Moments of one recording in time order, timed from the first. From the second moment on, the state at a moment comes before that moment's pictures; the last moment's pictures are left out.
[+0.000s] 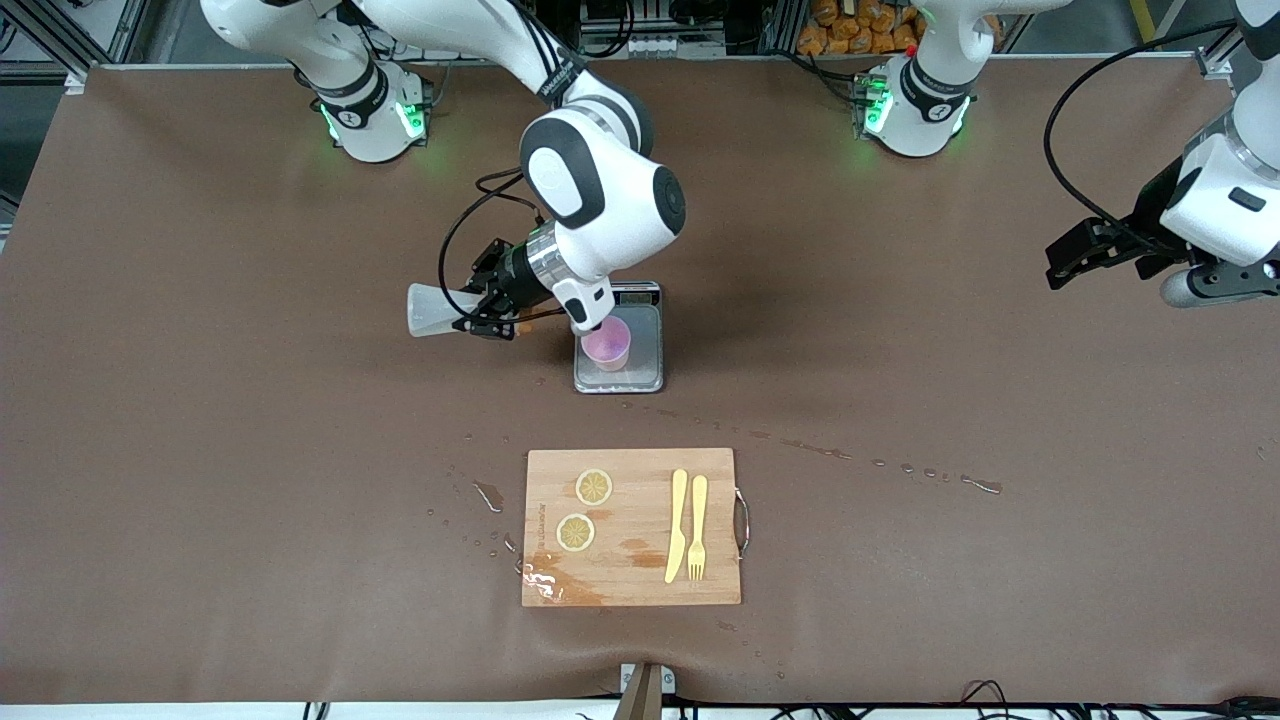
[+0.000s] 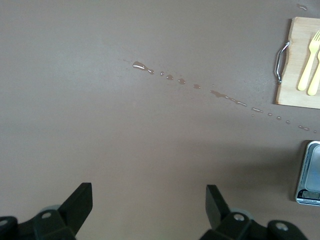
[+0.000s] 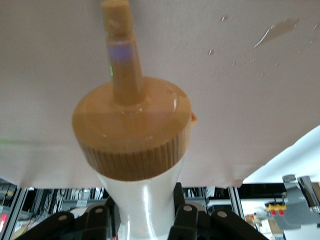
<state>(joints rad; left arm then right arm) 0.00 0.02 -0.13 -1.57 0.02 1.59 -0.24 0.80 0.58 0.02 -1.36 -0.61 1.34 -0.74</state>
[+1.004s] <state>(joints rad) 0.00 0.01 -0.14 -1.57 0.02 1.59 -0.24 0.78 0.58 0.01 -1.34 -0.45 1.42 -0.72</state>
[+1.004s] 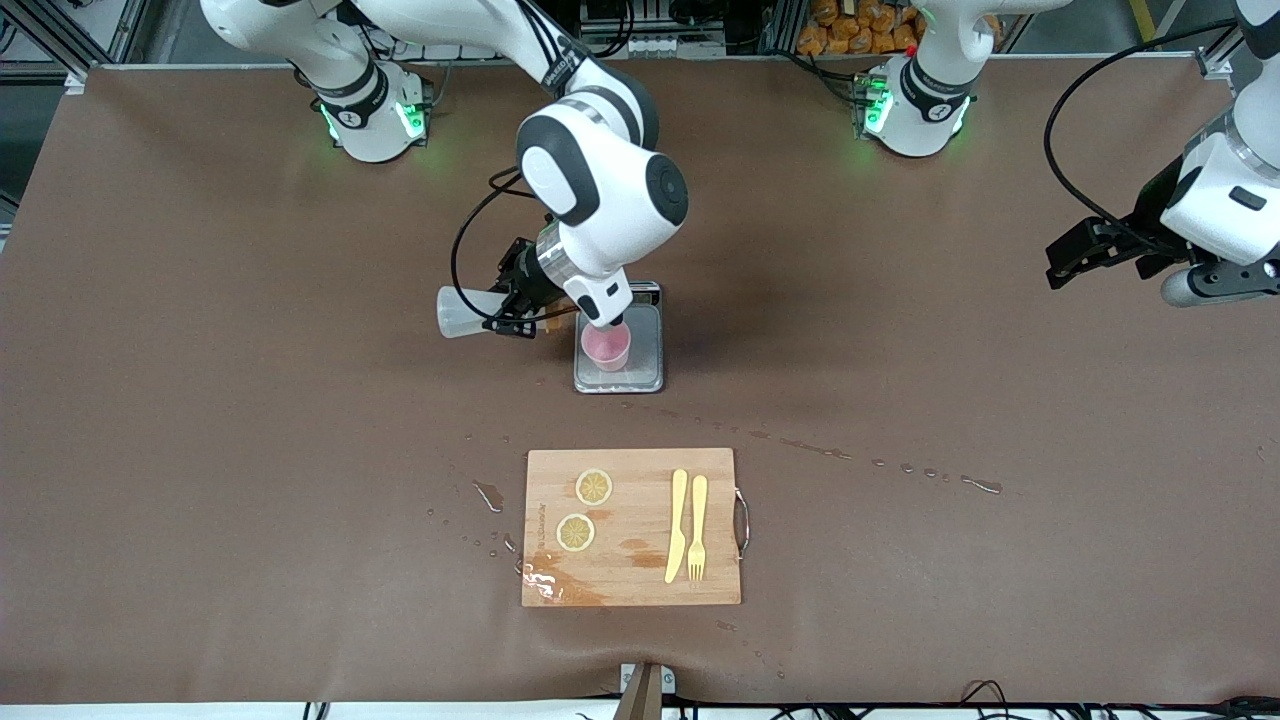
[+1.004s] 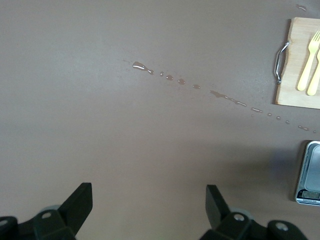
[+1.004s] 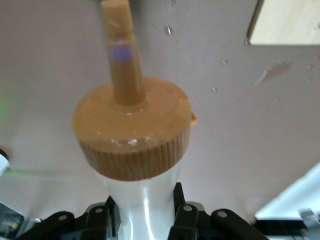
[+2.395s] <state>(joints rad) -0.01 0.03 -0.15 -1.57 0.02 1.59 -0.24 0.24 0.48 0.00 -1.34 0.02 1.55 -0.78</state>
